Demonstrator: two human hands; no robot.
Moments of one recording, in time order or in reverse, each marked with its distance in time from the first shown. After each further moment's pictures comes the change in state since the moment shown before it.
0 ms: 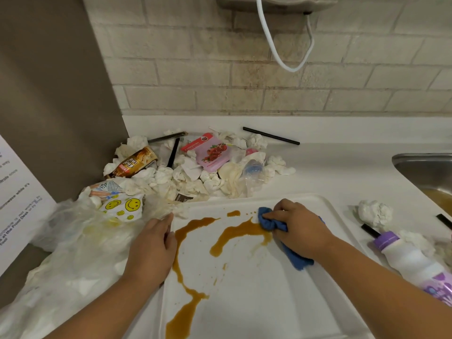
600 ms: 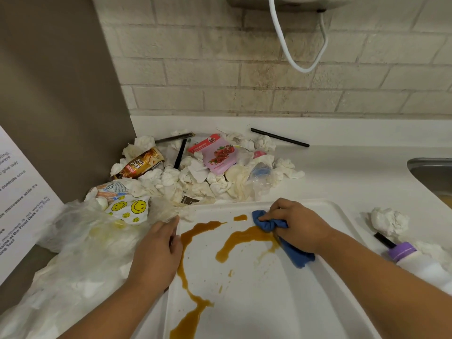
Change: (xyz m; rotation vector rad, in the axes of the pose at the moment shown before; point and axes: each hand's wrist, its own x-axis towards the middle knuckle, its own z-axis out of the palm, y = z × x) left_hand 0.000 0.000 0.001 -0.017 0.024 0.008; right_hand 0.027 -0.003 -0.003 0.106 -0.085 -0.112
